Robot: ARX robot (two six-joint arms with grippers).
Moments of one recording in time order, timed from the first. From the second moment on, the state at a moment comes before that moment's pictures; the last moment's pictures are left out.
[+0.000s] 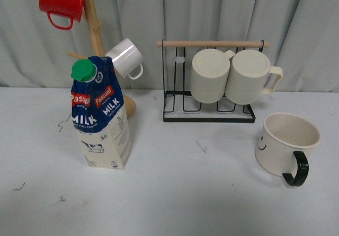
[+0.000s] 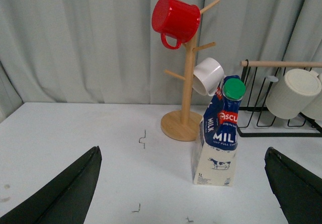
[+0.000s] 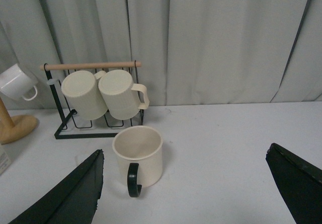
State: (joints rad) left arm 0.00 0.01 0.01 0.00 0.00 -0.01; right arm 0.00 0.00 0.01 0.00 0.00 0.01
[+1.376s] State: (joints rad) left arm 0.00 0.01 0.01 0.00 0.00 -0.01; right arm 0.05 0.08 0.04 -0.06 0.14 0.04
